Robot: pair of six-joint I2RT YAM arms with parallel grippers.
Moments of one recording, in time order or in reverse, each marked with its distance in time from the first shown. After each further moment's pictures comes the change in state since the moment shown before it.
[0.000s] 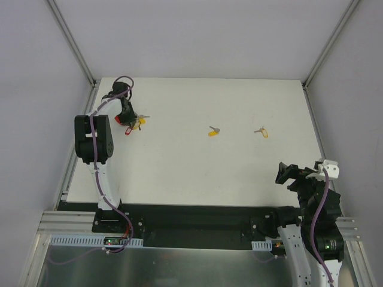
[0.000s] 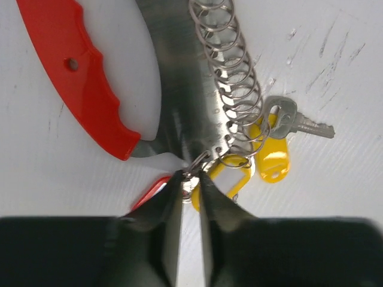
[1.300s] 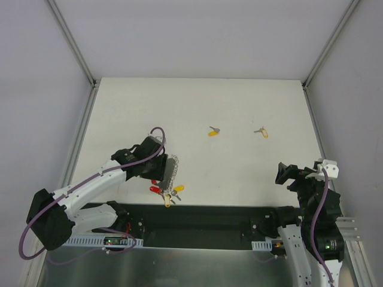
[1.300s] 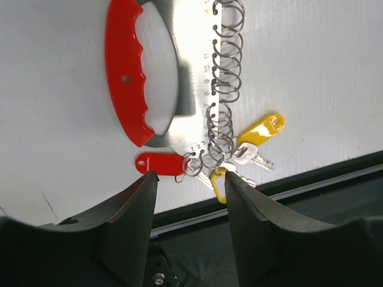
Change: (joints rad) left arm -0.725 -1.018 -0.806 -0.195 0.026 -0.161; right arm 0.009 0.000 0.000 0.000 -0.002 -0.008
